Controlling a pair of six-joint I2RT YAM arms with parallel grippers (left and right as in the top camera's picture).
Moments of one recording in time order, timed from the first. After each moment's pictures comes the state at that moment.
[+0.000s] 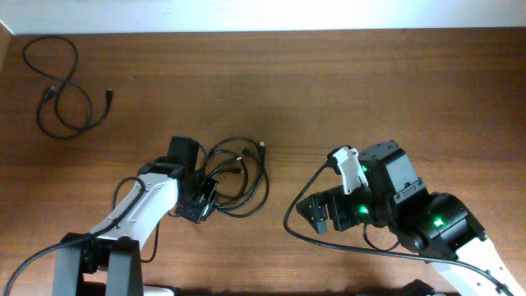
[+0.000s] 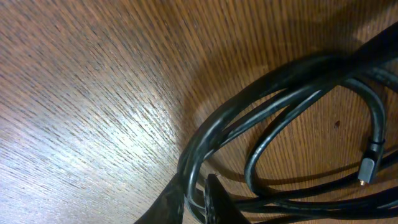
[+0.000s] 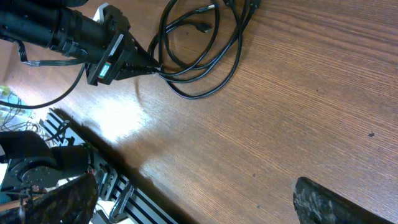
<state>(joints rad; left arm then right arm) -0.13 1.54 0.77 -0.72 0.26 -1.27 0.52 1.04 1.02 -0.94 -0.38 0.31</state>
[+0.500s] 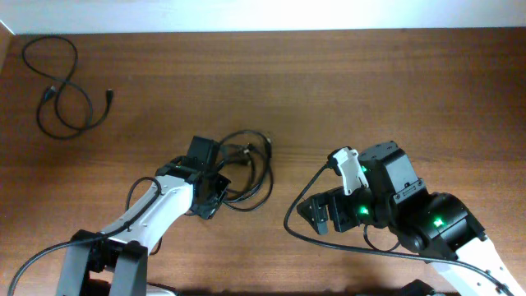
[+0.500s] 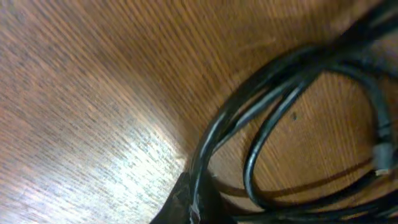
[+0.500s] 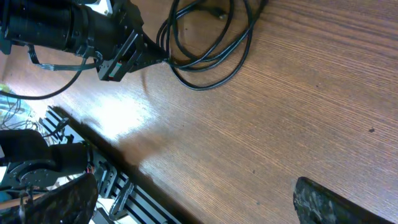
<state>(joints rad) -0.27 1.54 0.77 -0.62 0.10 -1.27 0.52 1.04 1.02 -0.96 -0.38 0.31</state>
